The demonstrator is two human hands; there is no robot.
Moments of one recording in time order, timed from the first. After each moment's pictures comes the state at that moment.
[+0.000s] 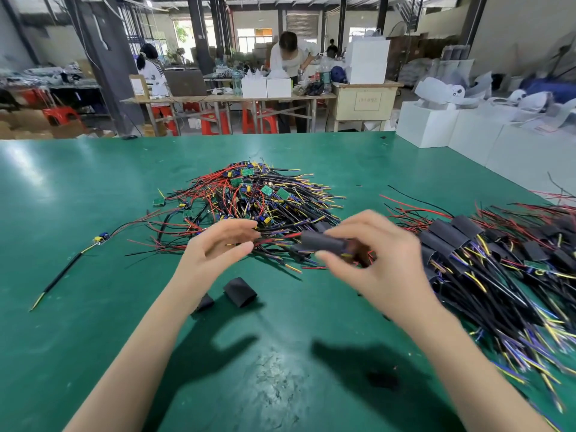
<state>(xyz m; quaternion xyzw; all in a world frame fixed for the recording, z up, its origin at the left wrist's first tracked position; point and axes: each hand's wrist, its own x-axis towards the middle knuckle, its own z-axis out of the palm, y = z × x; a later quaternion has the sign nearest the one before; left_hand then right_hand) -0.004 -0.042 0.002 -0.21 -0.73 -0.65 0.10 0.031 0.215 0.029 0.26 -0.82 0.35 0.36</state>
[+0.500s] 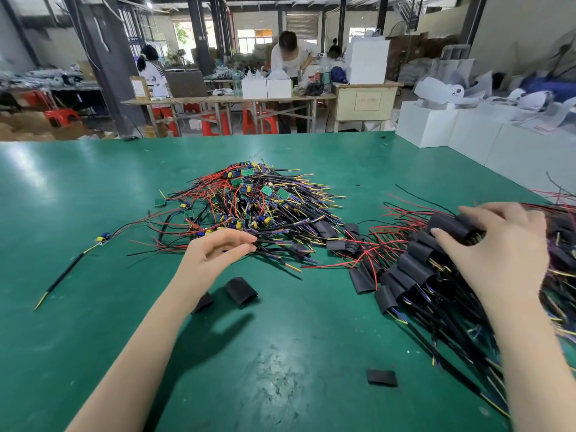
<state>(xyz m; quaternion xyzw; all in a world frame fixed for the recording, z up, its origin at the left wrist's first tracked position) -0.015 -0.050 -0.012 -0.18 -0.77 -0.61 0.10 0.024 0.325 0.023 -0.11 -0.88 0.15 0.44</state>
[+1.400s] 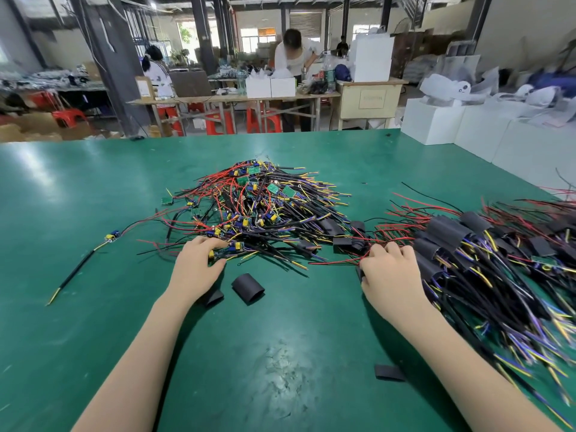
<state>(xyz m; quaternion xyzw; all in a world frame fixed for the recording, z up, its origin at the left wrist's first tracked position) -0.049 -0.090 -0.049 -0.03 -0.96 -0.25 0.16 0.011 0.227 -0.024 0.06 -0.98 -0.08 0.19</state>
